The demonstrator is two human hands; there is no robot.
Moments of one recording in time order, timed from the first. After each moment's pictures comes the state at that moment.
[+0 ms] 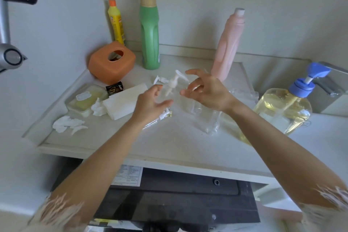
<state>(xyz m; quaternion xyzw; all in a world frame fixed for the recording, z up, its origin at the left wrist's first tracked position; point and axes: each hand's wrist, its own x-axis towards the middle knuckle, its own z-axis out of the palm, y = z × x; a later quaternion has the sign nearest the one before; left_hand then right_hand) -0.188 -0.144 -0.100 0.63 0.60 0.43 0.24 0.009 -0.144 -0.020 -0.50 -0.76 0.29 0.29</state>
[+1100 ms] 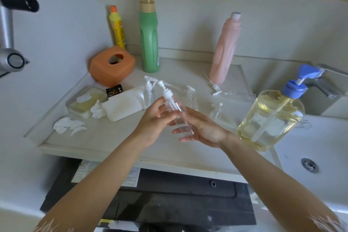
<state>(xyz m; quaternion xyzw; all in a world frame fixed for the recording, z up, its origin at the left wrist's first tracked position) -0.161 -0.198 -0.089 0.52 0.38 0.51 0.58 0.016 -0.185 -0.082 -0.37 -0.56 0.70 0.25</state>
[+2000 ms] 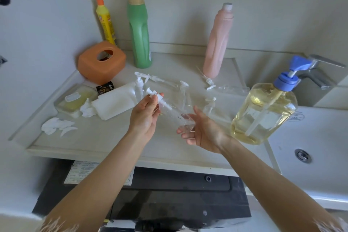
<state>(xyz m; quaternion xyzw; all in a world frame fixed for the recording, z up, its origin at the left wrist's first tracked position) -0.139 -0.183 -0.091 0.25 0.41 0.65 0.60 0.039 -0.193 -0.106 -0.41 -0.38 0.76 0.34</state>
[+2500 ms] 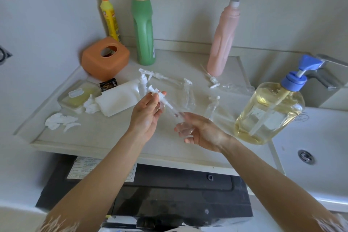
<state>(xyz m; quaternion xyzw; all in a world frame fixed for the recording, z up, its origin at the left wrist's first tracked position) -0.152 -0.186 -0.097 0.26 0.39 0.63 0.62 0.032 -0.189 -0.111 -0.39 -0.44 0.76 0.27</state>
